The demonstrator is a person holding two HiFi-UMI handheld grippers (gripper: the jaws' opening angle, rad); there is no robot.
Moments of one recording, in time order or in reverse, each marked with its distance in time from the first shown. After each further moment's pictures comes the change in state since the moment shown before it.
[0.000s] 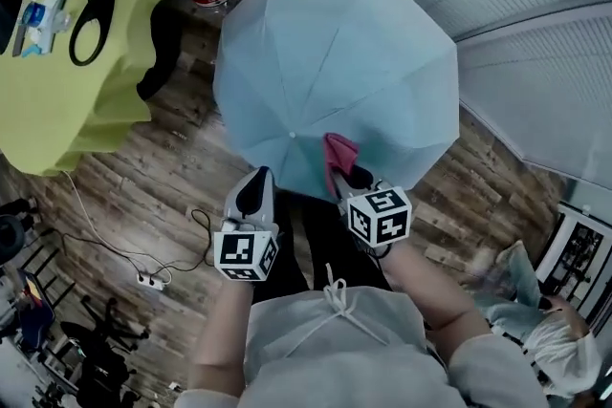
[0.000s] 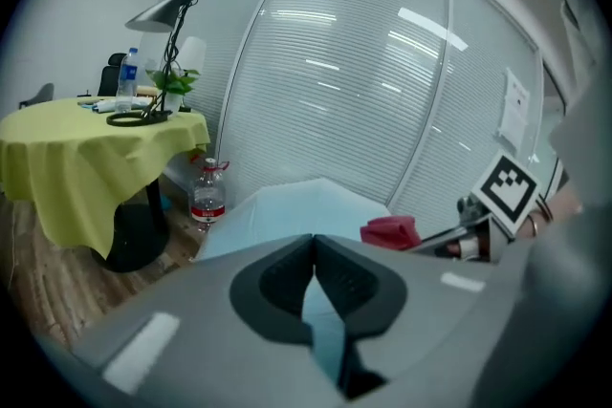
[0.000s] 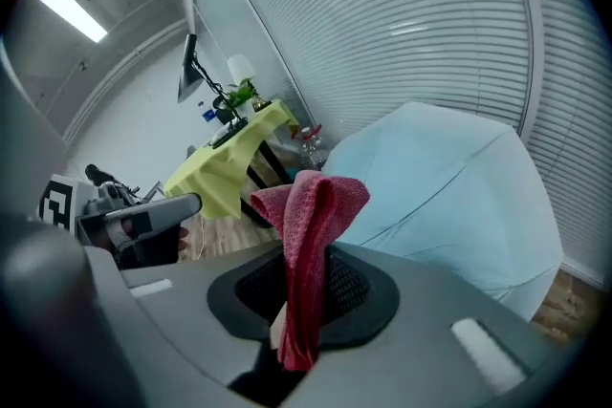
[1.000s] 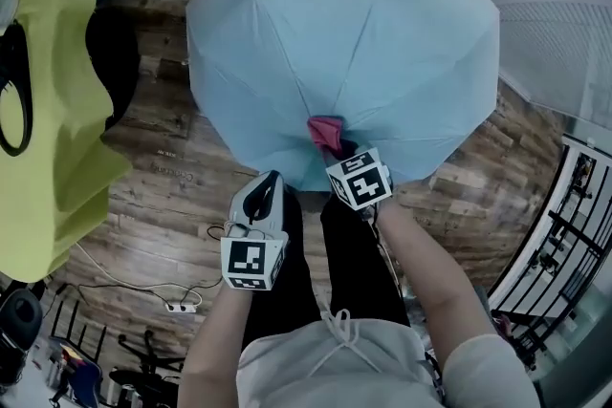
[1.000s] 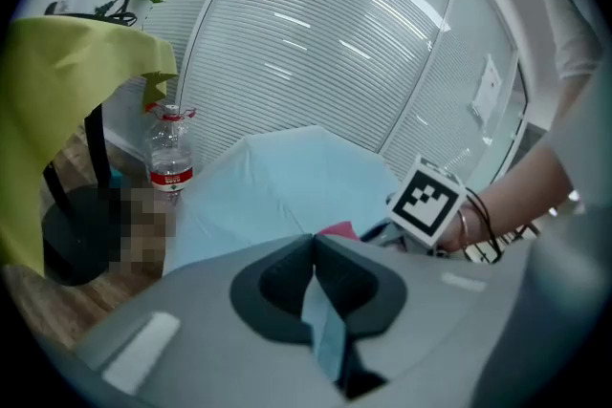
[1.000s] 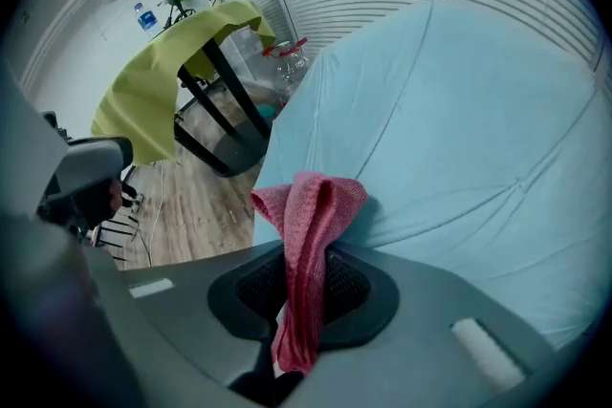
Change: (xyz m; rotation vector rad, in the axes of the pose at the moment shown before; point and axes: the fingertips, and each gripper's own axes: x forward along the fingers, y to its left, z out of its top) left arm 0.125 0.139 -0.104 0.085 0.235 -0.276; right arm 0.260 -0.037 -0.072 -0.042 0.353 -0.171
